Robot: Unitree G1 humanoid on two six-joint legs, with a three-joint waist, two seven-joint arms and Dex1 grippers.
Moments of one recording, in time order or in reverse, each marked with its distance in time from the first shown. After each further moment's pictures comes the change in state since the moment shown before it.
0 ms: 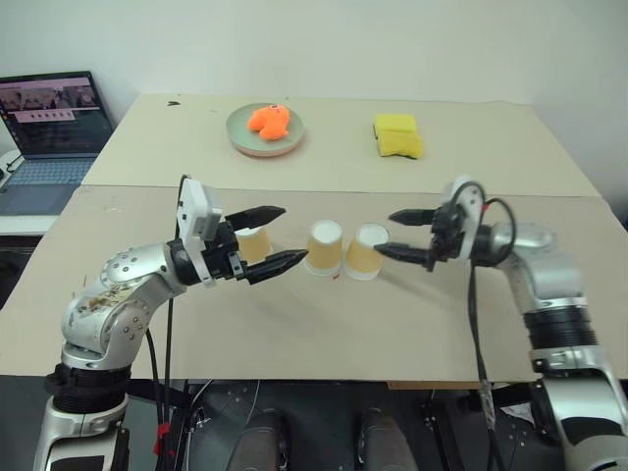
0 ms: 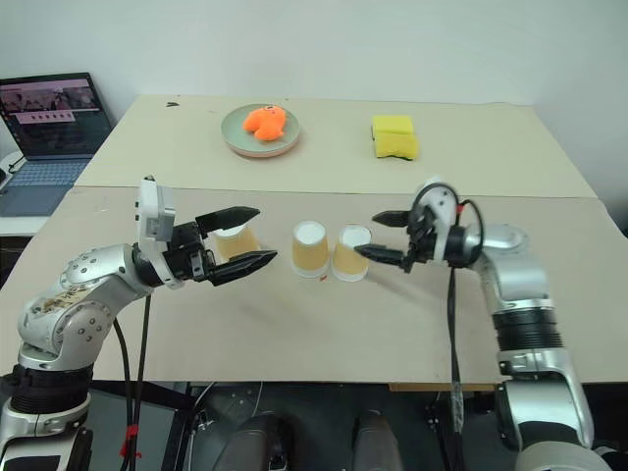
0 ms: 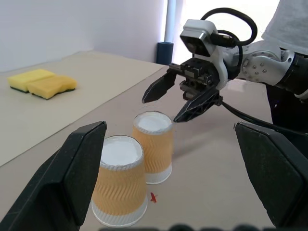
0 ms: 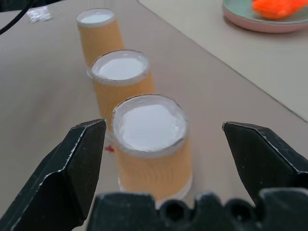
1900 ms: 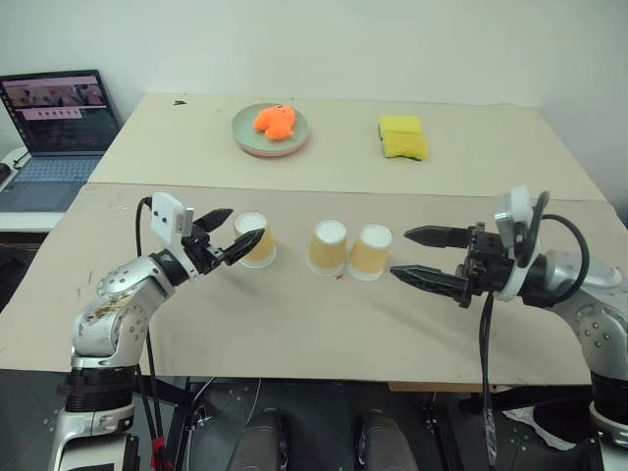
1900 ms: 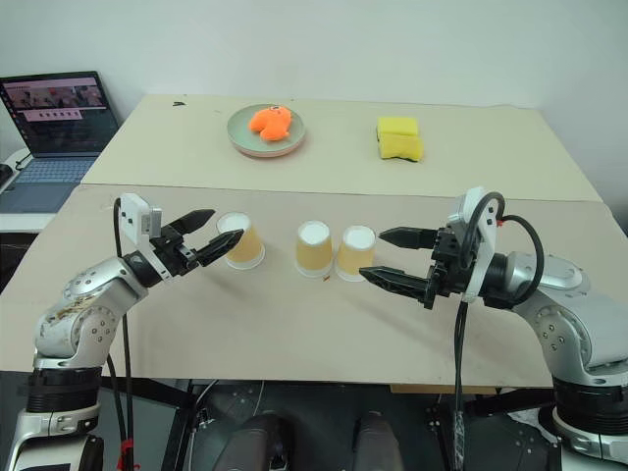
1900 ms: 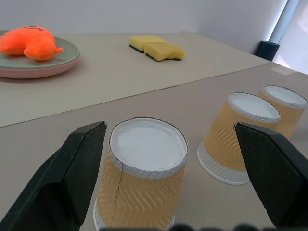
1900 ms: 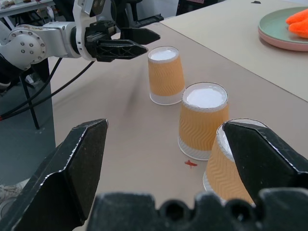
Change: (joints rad) left arm 0.035 -0.067 0.053 0.269 0.185 -0.125 0.149; right arm 0.355 -0.106 -0.171 -0.652 0.369 0.361 -0.195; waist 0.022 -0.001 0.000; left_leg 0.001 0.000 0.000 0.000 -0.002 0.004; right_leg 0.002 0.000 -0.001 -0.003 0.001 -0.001
